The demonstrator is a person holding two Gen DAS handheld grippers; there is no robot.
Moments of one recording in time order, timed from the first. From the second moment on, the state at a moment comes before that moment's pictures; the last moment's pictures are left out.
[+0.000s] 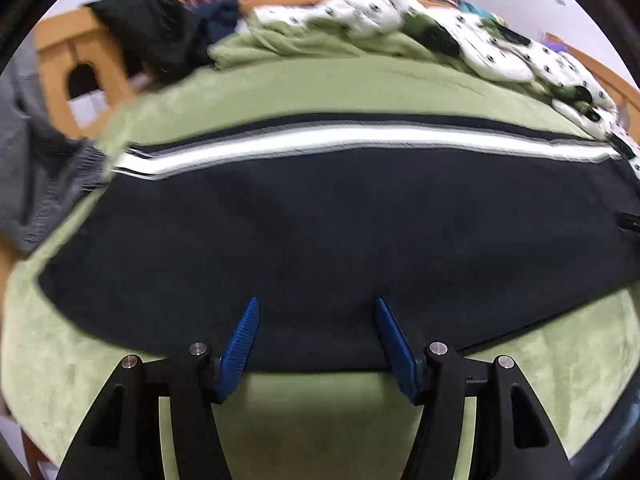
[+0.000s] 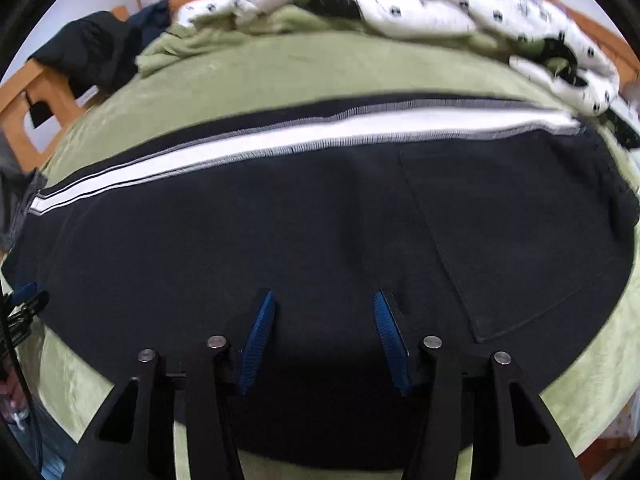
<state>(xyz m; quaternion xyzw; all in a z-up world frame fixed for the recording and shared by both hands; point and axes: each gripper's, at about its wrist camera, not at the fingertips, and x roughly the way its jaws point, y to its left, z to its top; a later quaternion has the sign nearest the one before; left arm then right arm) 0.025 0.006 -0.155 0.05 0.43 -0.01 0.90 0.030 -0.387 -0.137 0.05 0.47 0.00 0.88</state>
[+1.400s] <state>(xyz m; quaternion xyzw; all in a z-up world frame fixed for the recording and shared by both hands) 0.024 0.022 -0.140 -0.06 0.44 -0.04 0.90 0.007 -0.491 -0.124 0.05 0.42 -0.05 0.91</state>
